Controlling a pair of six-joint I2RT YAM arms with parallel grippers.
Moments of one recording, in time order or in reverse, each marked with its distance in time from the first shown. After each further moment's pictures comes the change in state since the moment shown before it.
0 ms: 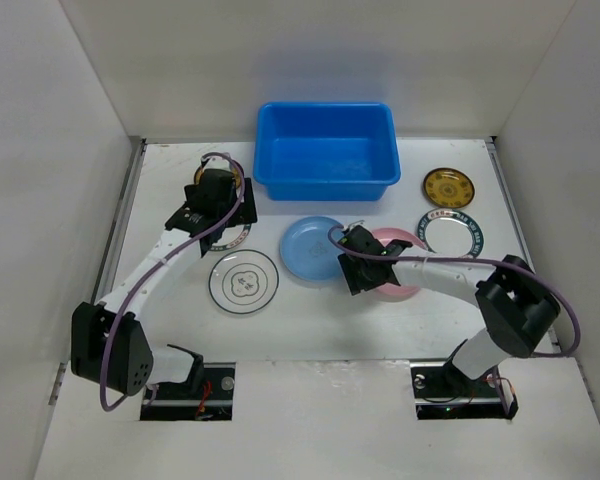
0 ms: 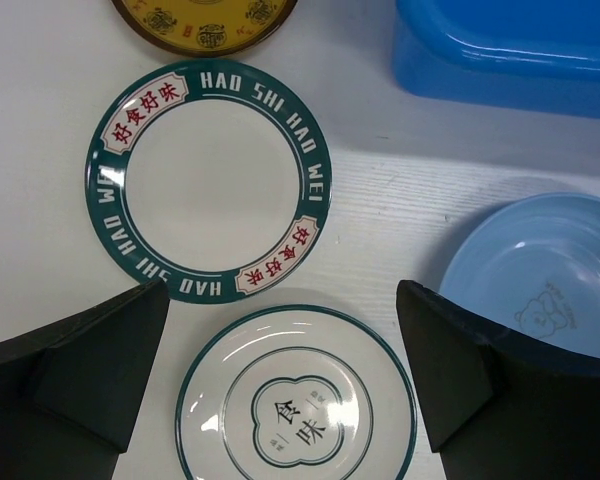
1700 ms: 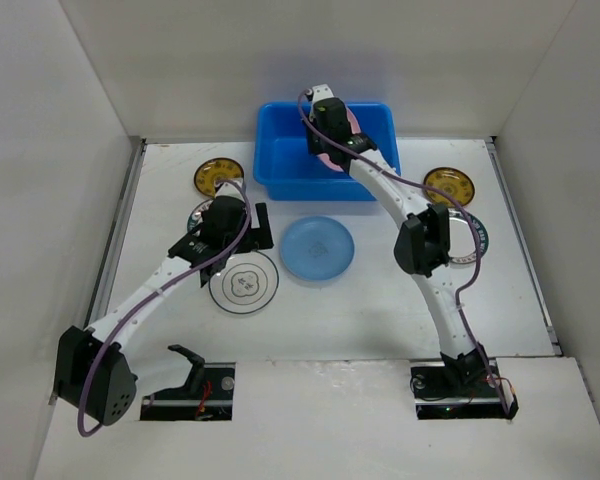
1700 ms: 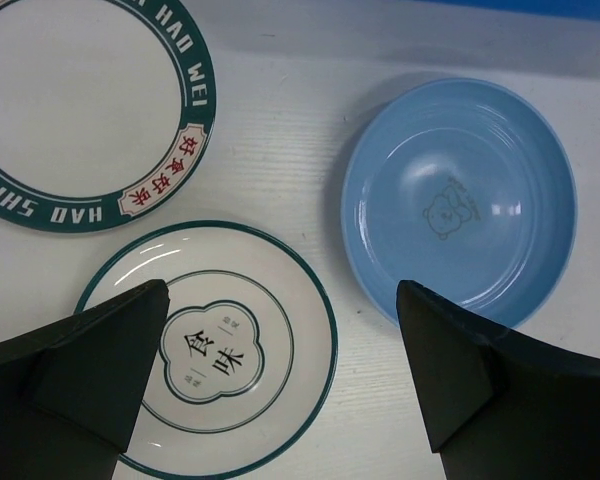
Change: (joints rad) left arm -0.132 -0.150 -0.167 0.019 0.094 -0.133; right arm -0.247 0.901 1.567 0.042 -0.118 -0.261
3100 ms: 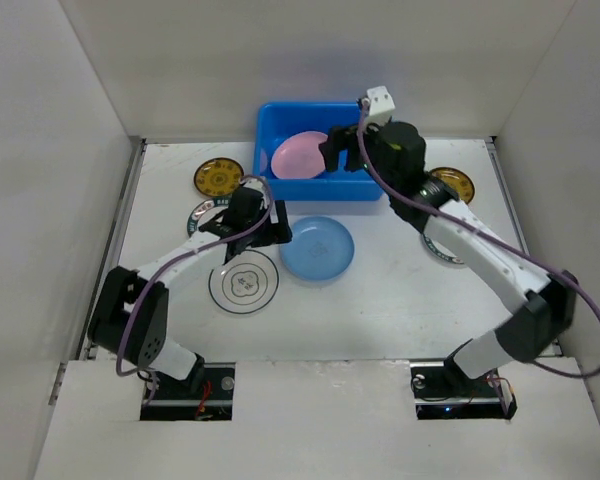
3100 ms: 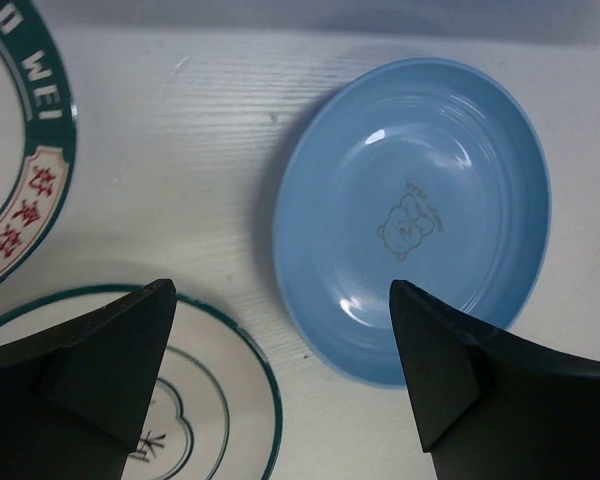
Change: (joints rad) left arm 0.025 0.285 0.024 0.197 0.206 -0.047; right arm 0.072 -0.882 -0.928 0.389 -0.036 0.002
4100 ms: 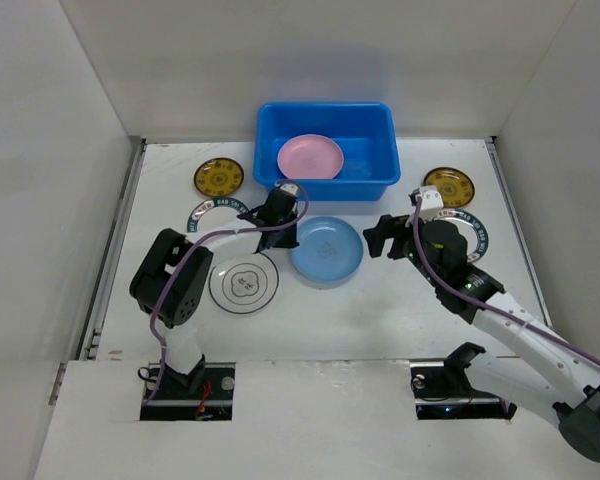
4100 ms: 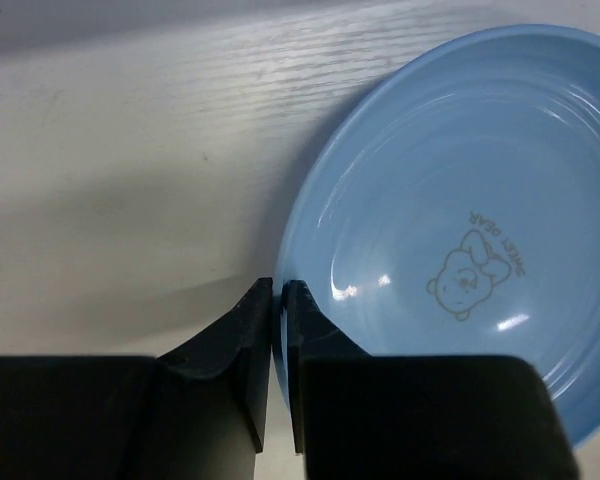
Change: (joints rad) left arm -0.107 0.334 0.168 0.037 -0.063 0.091; right arm 0.008 -0.674 -0.858 0.030 0.066 0.207
